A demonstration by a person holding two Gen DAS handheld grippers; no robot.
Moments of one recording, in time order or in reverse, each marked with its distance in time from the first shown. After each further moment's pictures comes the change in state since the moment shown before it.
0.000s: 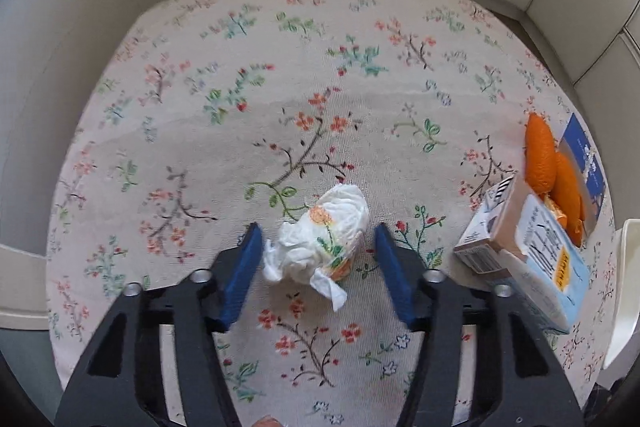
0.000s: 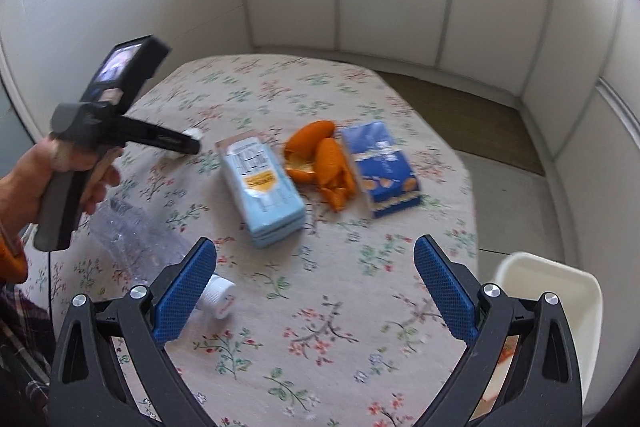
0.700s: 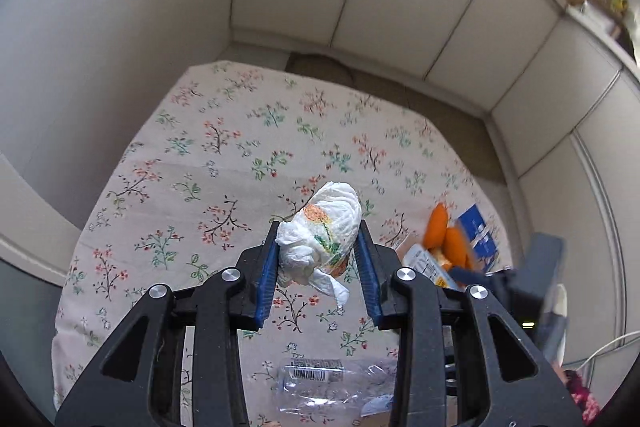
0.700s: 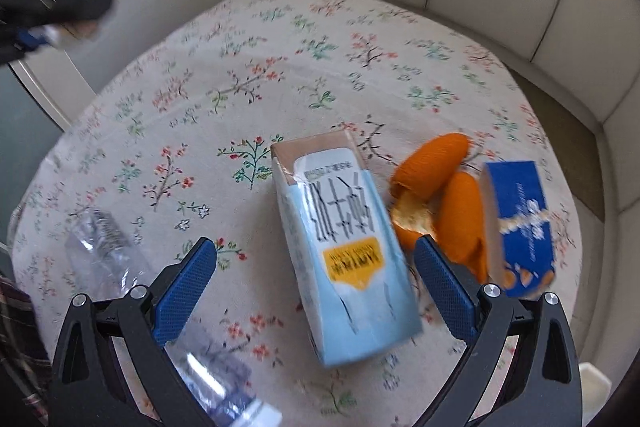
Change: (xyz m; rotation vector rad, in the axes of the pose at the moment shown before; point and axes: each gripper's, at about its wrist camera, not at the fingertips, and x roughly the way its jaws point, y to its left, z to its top) left arm -0.142 0.038 -0.027 -0.206 -0.273 -0.162; right arm 0.119 0.063 0.050 -0.204 0.215 0.113
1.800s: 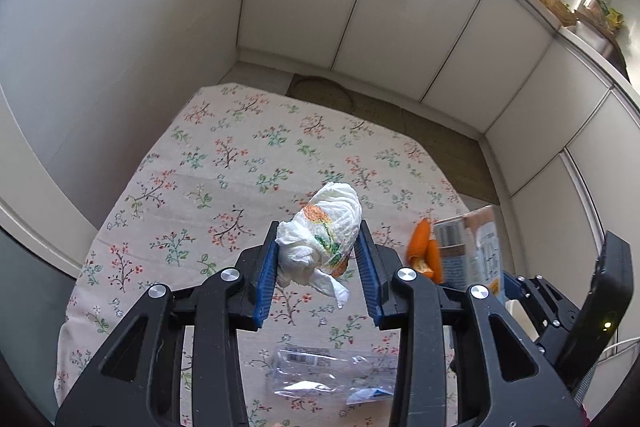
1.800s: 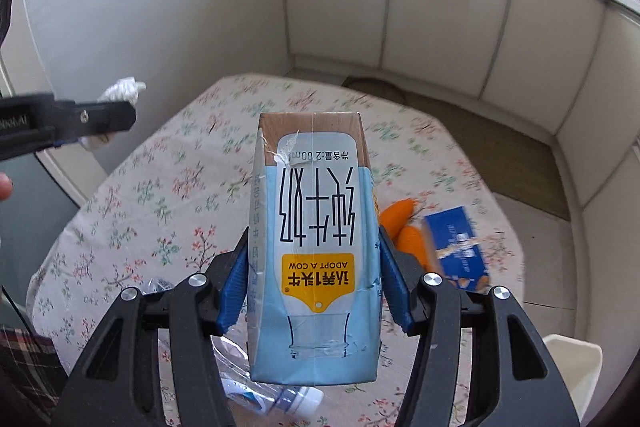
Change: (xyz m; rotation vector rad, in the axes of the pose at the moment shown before) left arm -0.041 -0.010 -0.001 -0.018 -0.073 -0.002; right arm -0.112 0.011 0.004 0.145 -0.259 -0.138
